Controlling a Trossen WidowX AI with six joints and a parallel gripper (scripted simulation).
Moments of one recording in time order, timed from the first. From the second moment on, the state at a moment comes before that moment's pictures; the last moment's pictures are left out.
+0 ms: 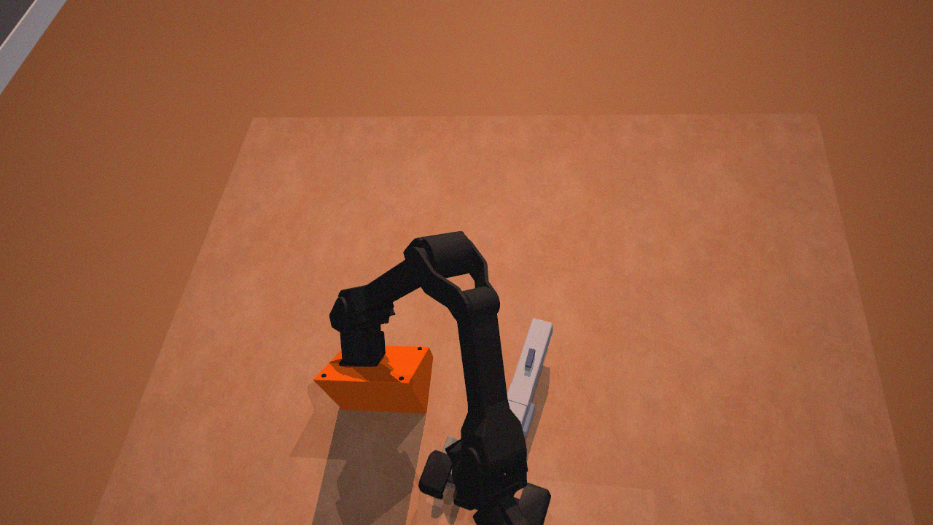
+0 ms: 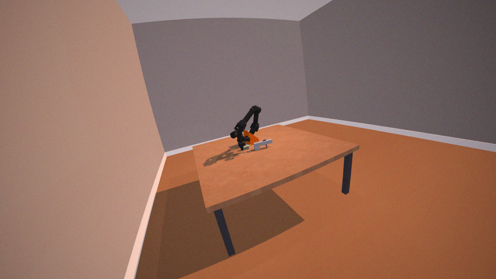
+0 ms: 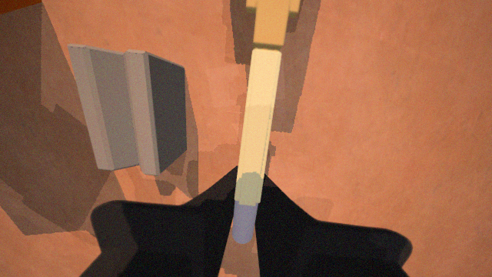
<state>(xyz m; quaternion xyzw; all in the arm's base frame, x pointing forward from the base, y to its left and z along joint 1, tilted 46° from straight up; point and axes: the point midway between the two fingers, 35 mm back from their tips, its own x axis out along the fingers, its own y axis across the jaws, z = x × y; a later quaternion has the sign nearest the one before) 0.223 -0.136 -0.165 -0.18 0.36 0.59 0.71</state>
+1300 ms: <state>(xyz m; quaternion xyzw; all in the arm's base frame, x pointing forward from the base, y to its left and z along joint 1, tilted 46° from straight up) 0.223 -0.151 -0.148 -0.18 0.36 0.59 0.71</state>
